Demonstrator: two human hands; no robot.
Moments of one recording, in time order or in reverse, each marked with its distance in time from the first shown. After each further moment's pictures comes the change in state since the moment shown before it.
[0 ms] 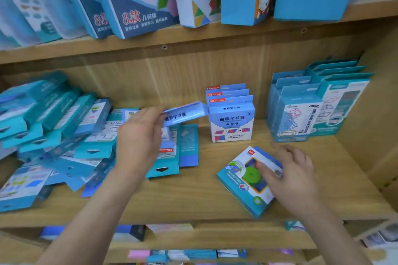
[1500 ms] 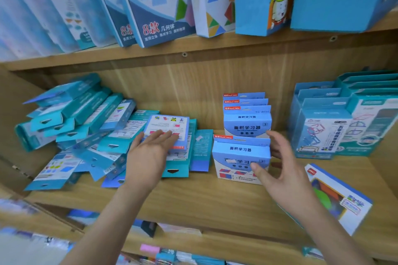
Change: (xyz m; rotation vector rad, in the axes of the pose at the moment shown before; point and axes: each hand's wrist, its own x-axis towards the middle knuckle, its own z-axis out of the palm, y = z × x) left_hand -0.038 -0.023 0.010 0.476 -0.296 -0.004; right_hand 0.027 -0.022 -0.003 0.642 -0.166 -0.305
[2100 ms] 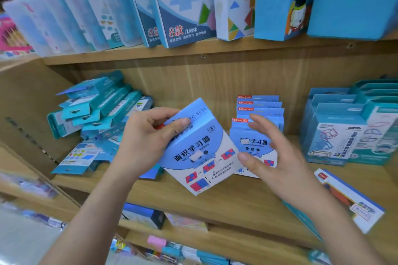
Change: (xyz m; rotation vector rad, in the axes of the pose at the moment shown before) left_hand -0.002 0.031 -0.127 -1.152 0.051 -0.351; right_hand 0.004 -0.069 -0.004 0.097 -0.197 -0.126
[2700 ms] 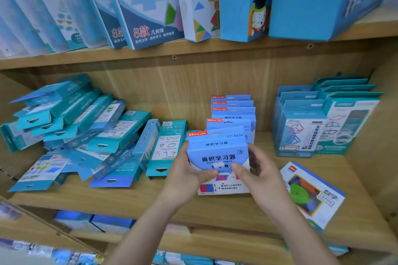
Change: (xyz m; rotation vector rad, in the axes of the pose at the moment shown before) left_hand -0.022 -0.076 0.102 -0.192 -0.296 -0.231; right_hand -0.019 0.050 0.014 0.408 0.170 0.269
